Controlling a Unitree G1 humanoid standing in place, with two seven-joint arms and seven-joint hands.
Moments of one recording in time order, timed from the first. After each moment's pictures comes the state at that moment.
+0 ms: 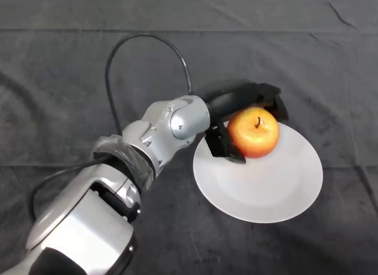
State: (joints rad) left arm -1.06 0.05 -0.61 1.16 0.40 -0.45 -0.21; right arm -0.65 -0.48 -0.95 1.22 0.88 0.19 0.40
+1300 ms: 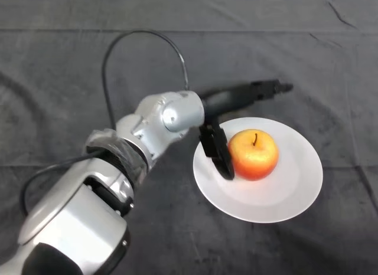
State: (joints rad) left arm -1.12 0.14 -0.50 1.16 0.24 -0.45 -0.31; right arm -0.65 -0.48 -0.95 1.22 0.88 0.19 0.40
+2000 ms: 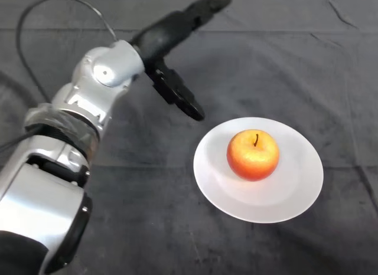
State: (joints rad) left arm -1.13 0.31 -0.25 1.16 0.05 -0.46 -0.35; right arm -0.65 -0.48 -0.95 1.22 0.88 0.19 0.40
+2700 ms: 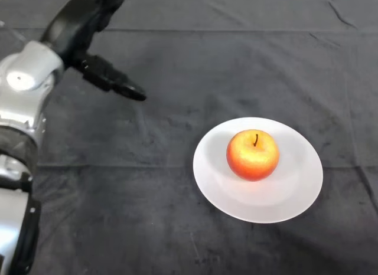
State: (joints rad) left arm -0.93 0.46 -0.03 1.17 -0.08 -0.50 -0.42; right arm -0.65 -0.48 -0.95 1.22 0.88 0.19 0.40
